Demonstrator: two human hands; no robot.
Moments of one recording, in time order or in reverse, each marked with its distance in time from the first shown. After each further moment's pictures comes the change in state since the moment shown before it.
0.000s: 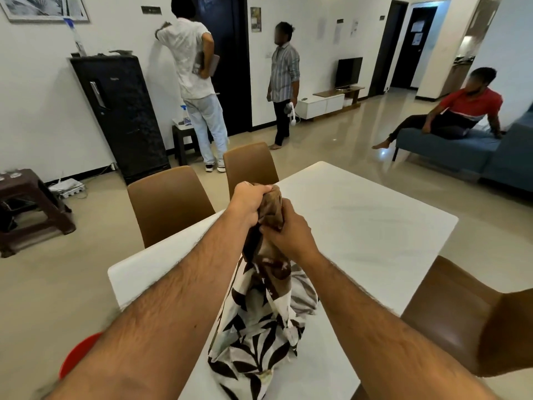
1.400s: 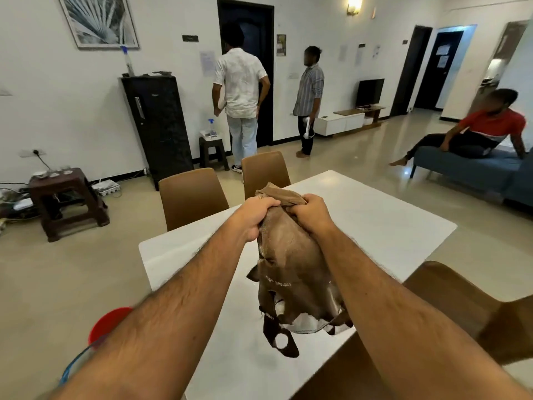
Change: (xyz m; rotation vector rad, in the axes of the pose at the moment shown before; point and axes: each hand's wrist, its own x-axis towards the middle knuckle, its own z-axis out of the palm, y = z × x) left_hand -0.163 -0.030 -0.003 0.032 -0.157 -0.064; right_hand -0.082 -0.010 -0.078 0.319 0.022 0.147
